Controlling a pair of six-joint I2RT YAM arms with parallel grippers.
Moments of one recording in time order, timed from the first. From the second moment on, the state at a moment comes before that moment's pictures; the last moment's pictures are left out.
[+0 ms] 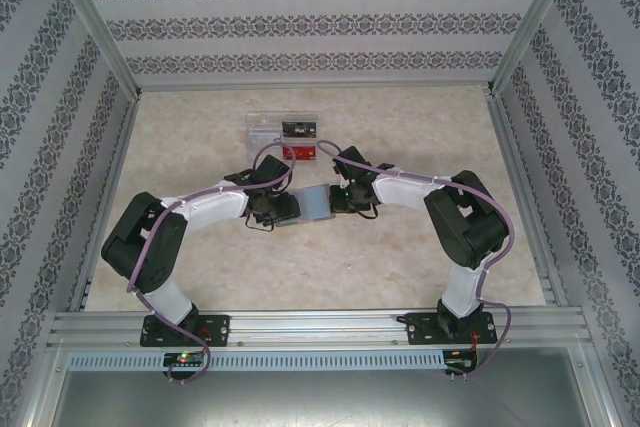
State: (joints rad) left arm -0.55 1.68 0.96 -0.45 0.14 -0.80; right arm 0.59 1.85 1.07 -0.38 -0.17 0.53
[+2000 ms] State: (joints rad) left arm -0.55 1.75 1.03 -0.40 0.27 -0.76; right arm 0.60 1.86 1.09 -0.38 -0.18 0.55
